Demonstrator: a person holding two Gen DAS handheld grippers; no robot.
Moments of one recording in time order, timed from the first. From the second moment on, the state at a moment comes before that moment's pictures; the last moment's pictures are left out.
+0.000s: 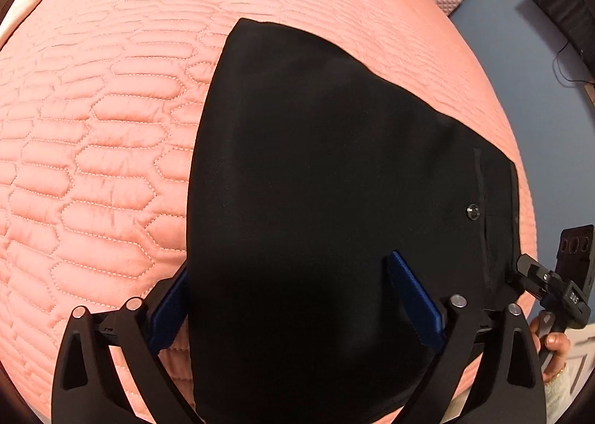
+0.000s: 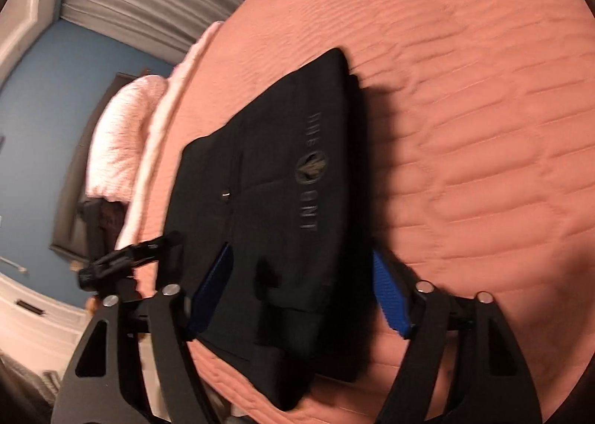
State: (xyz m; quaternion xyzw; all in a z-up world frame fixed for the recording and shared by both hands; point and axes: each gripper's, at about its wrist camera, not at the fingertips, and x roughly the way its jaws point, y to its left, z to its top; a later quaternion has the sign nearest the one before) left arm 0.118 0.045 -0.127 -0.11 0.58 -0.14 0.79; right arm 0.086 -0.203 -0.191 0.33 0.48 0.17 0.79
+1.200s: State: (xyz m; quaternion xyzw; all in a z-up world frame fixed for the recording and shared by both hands) left arm 0.167 0.078 -0.018 -0.19 0.42 -0.22 0.86; right arm 0.178 -0.206 -0.073 0.25 0.40 0.16 0.87
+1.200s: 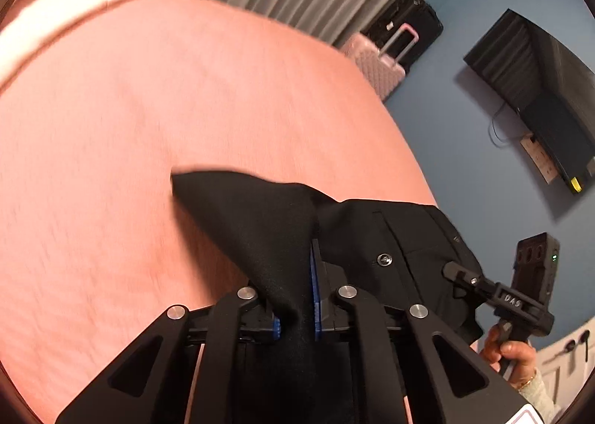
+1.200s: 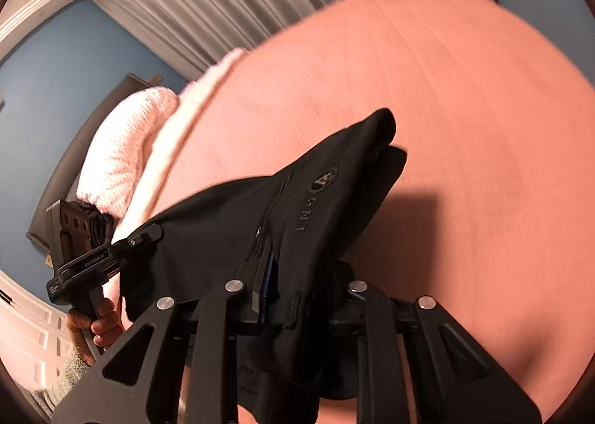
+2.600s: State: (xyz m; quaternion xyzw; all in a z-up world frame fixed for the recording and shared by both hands) left arm 0.520 0.051 -0.099 -0.07 0.55 -0.01 0.84; right arm 0.473 -0.260 -0.141 0.20 0.44 0.00 0.88
